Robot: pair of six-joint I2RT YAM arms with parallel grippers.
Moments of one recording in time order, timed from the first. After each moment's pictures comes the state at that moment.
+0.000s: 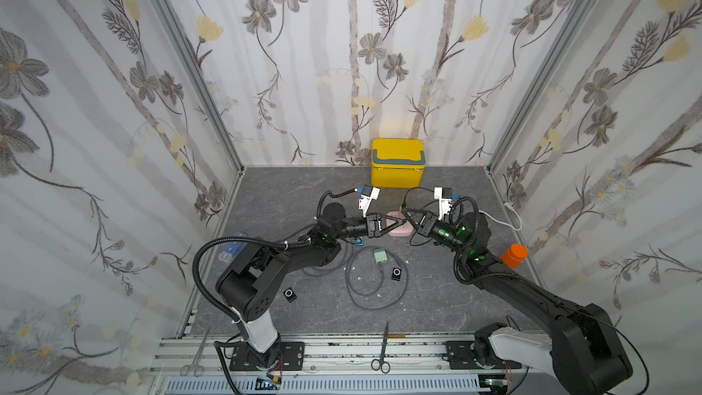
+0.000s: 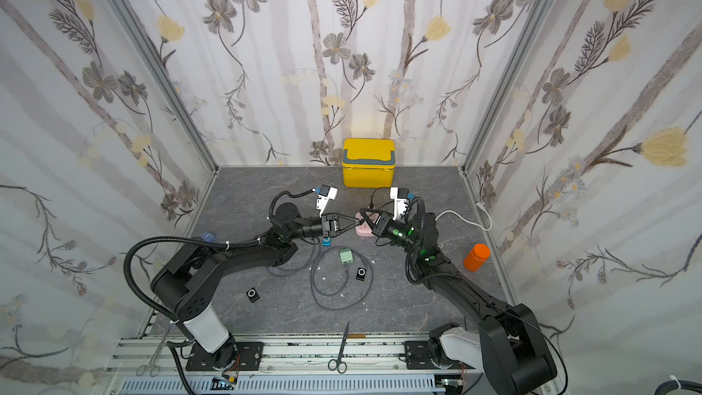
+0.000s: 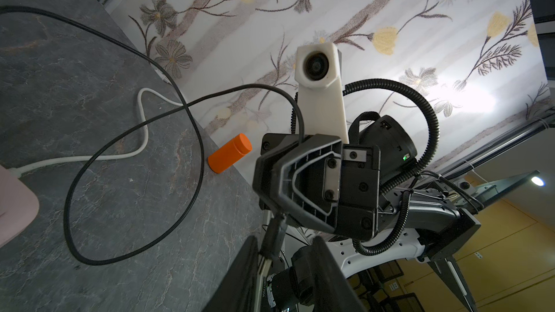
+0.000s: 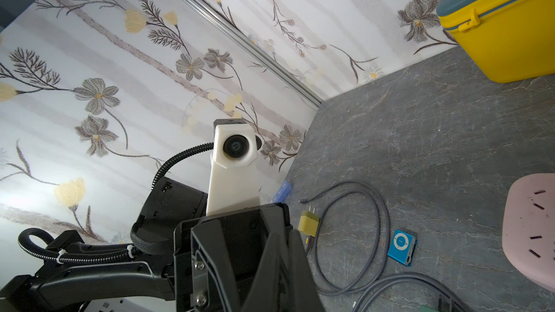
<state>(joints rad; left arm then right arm) -0.66 1.73 0.87 1.00 0.84 -1.05 0.40 1.18 0.57 0.63 -0.57 0.93</state>
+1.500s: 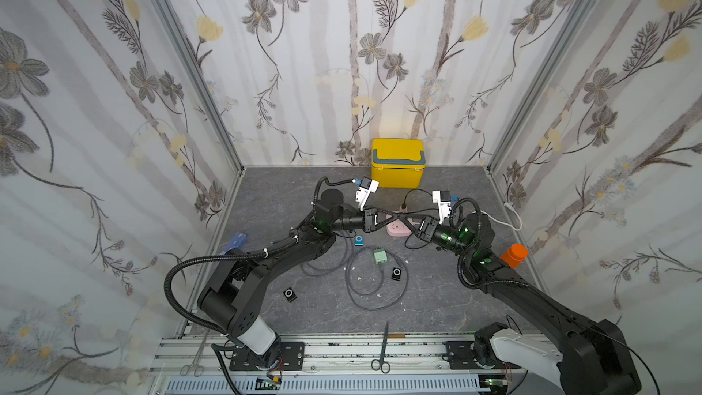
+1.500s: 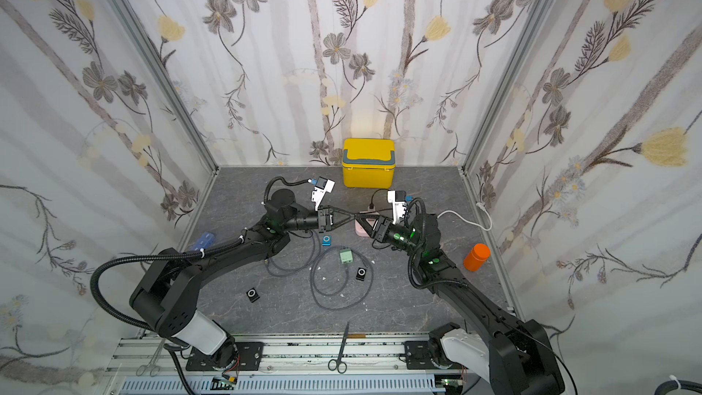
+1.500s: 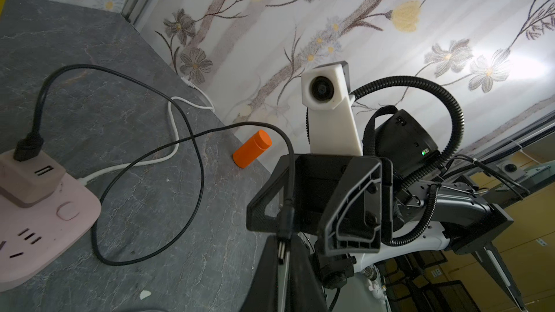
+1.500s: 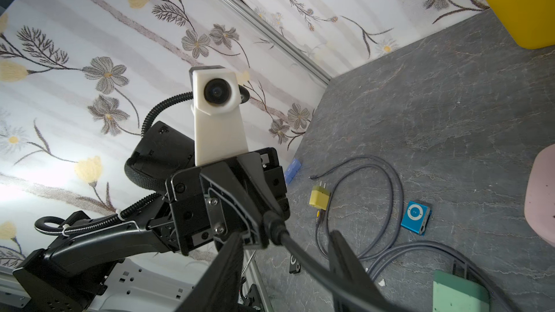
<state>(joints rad) -0.61 1.58 1.00 0.53 0.88 -0.73 0.40 1.08 0.58 0.46 -0.64 0.91</state>
